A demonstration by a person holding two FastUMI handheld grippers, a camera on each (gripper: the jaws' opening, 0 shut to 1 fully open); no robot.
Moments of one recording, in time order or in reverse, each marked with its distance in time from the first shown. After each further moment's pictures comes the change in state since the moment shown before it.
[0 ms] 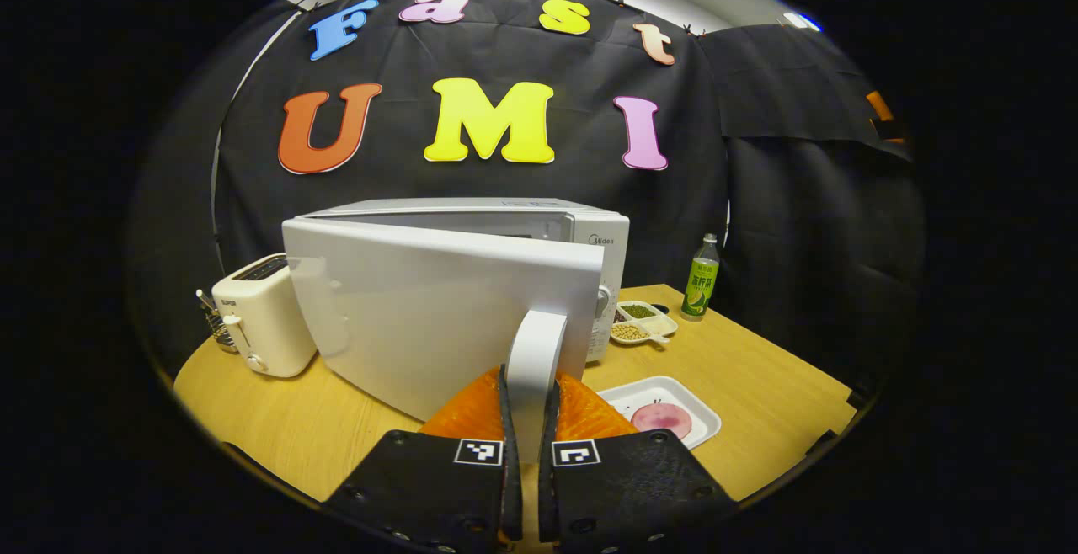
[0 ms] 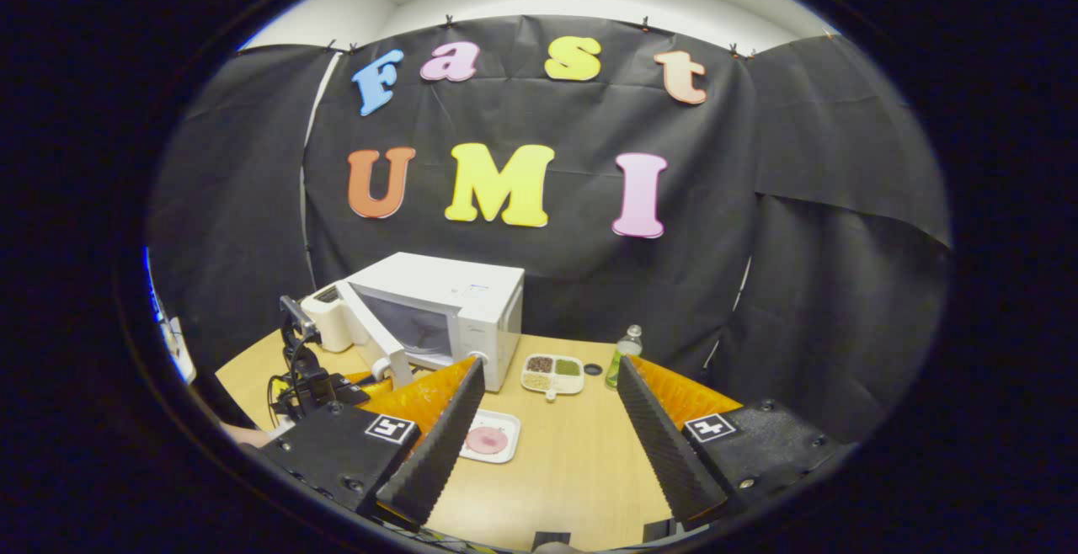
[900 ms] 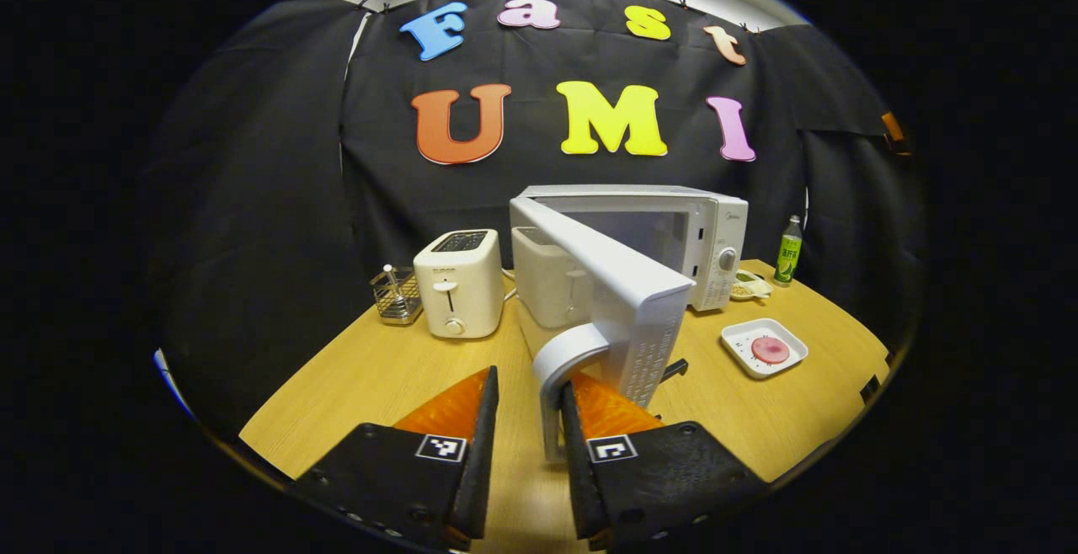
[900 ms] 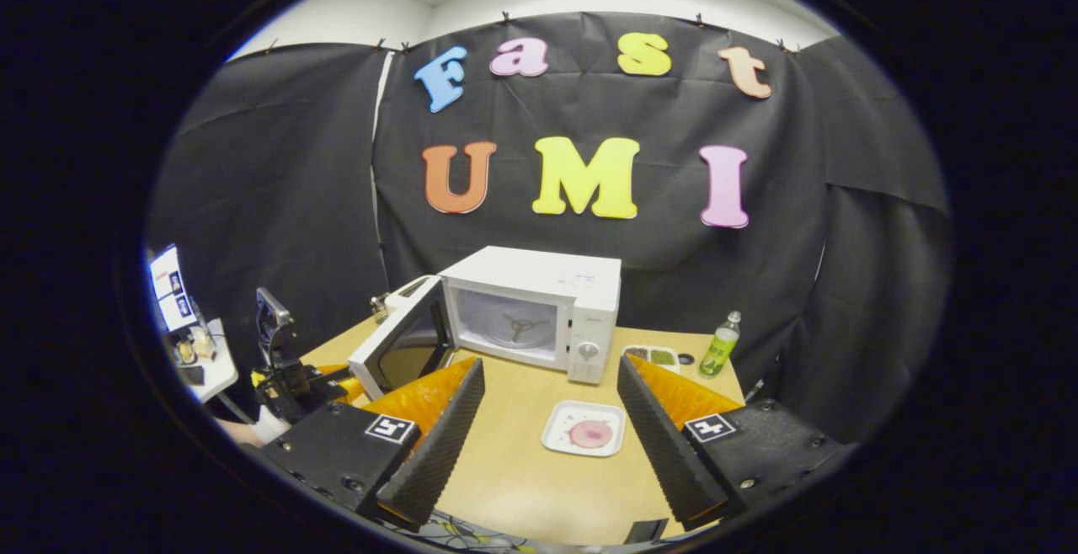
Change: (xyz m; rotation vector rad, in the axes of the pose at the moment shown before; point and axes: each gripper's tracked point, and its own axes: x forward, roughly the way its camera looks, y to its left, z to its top) left arm -0.159 0.184 -0.040 -0.015 0.061 0.308; right arm -0.008 0.130 -0.019 0.016 0.013 0.187
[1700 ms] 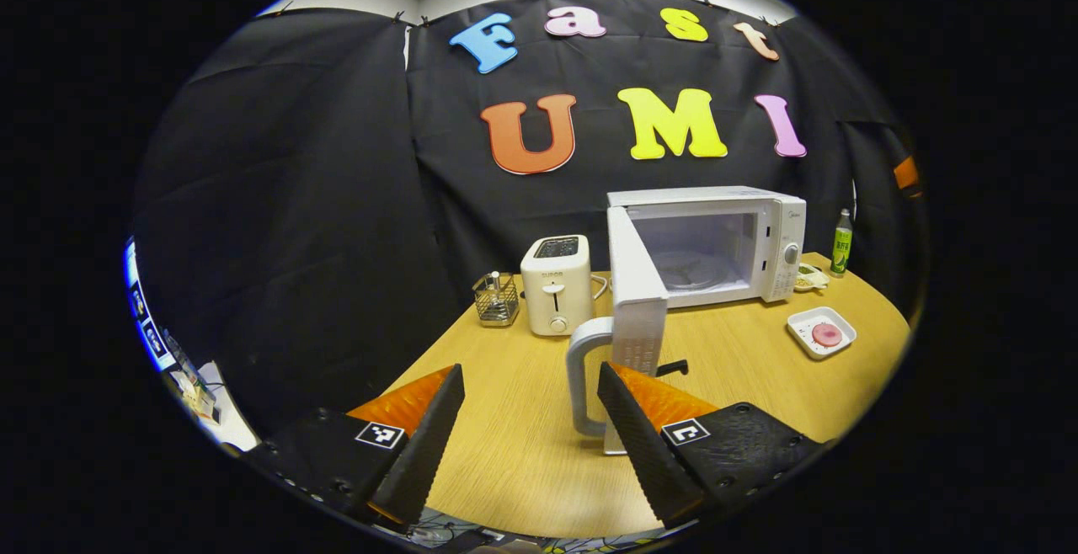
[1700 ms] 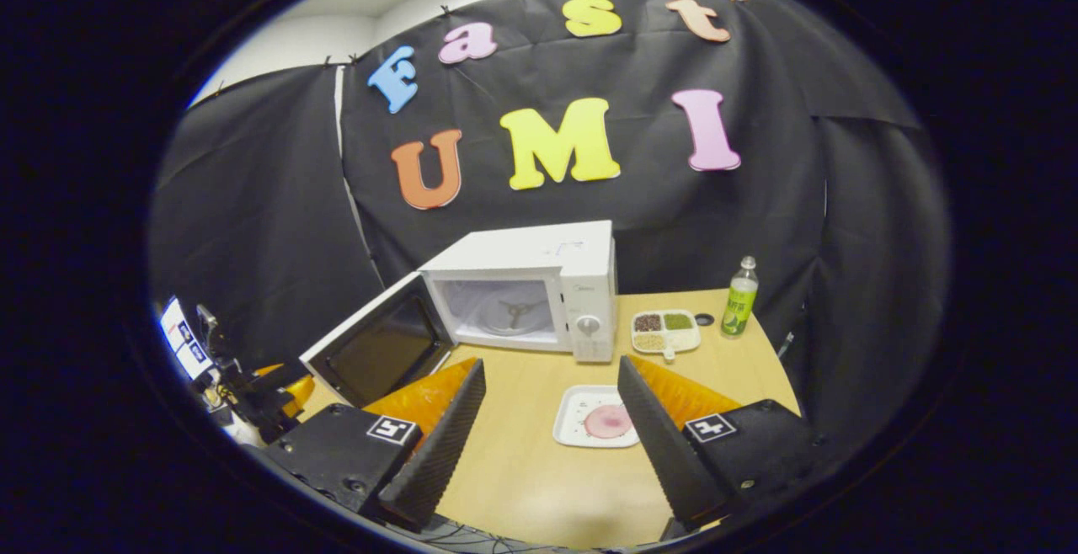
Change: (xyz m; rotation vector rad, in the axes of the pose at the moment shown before) left arm -0.064 0.090 0.011 0.042 -0.010 0.216; right arm 0.062 -0.054 -0.054 0.181 0.087 -0.009
